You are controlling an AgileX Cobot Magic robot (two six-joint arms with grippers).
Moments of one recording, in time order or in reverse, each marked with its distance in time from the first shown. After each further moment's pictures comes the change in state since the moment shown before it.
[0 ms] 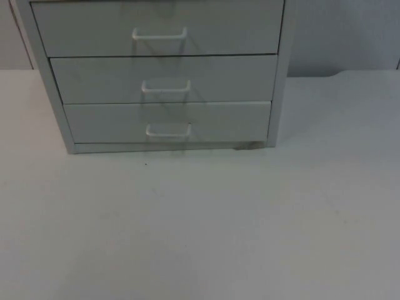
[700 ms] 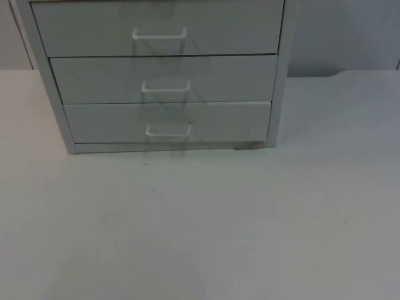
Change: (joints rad) right arm 0.000 0.000 0.000 0.007 -0.002 -0.002; left arm 0.000 0.000 0.000 0.000 0.000 -0.002
